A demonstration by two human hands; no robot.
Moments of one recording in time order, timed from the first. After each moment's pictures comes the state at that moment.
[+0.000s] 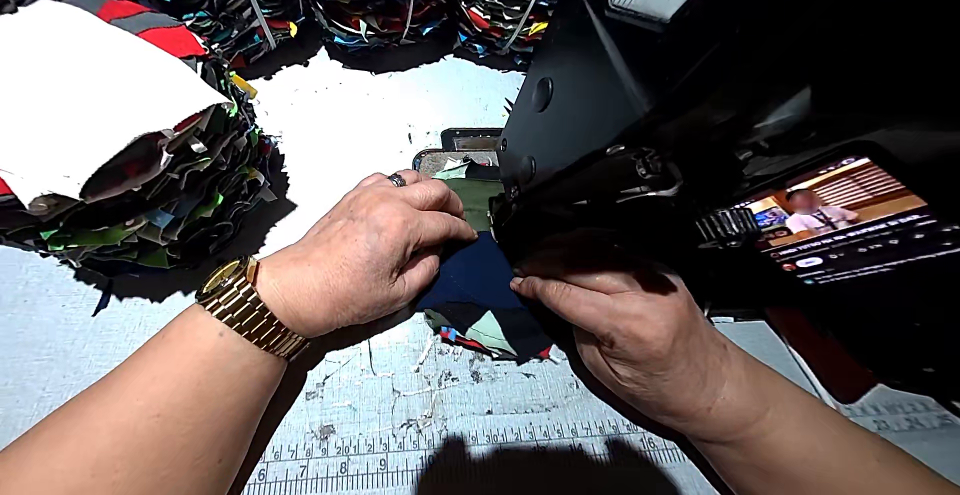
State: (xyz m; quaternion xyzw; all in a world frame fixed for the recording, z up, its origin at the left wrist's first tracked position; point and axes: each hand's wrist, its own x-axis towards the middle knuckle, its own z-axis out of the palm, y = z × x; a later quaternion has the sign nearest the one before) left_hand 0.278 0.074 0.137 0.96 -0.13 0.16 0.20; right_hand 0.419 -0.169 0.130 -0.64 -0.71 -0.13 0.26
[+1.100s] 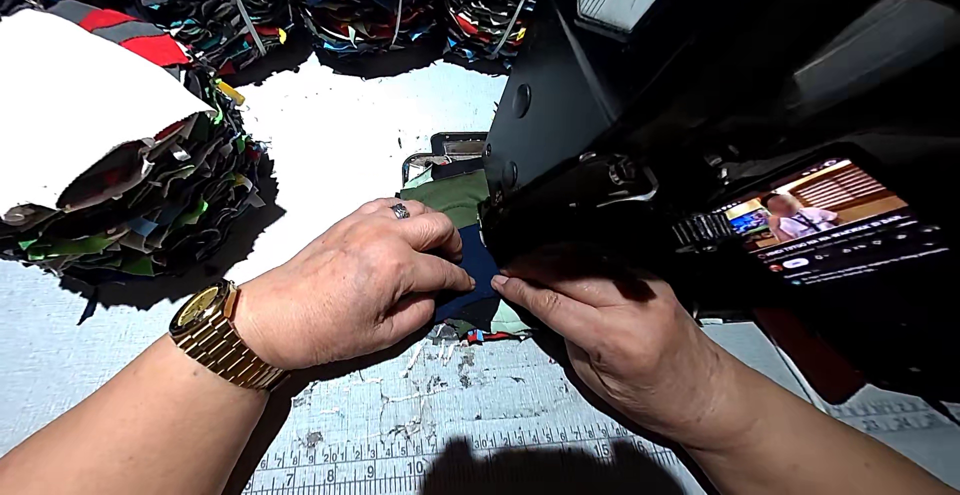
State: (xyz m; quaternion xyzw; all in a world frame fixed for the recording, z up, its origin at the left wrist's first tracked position) left_hand 0.267 0.063 0.141 0.95 -0.18 0.13 0.20; right_hand 0.420 -0.174 0.126 -0.64 -0.72 -0.15 0.25
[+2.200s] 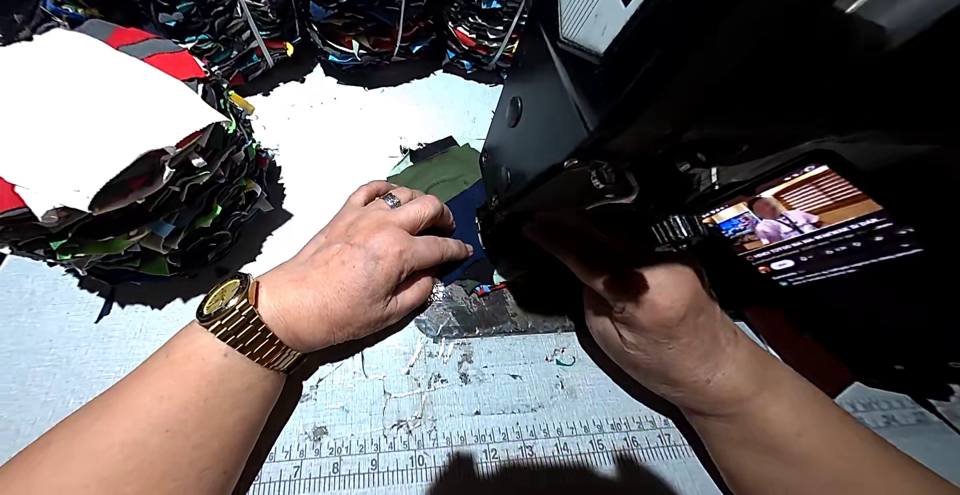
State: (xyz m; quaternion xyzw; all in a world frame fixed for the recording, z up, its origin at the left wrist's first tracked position) left_hand 0.272 0.066 0.137 0.97 -0.13 0.15 0.14; right_hand 0.432 -0.177 0.134 -0.71 -0.63 -0.16 0.26
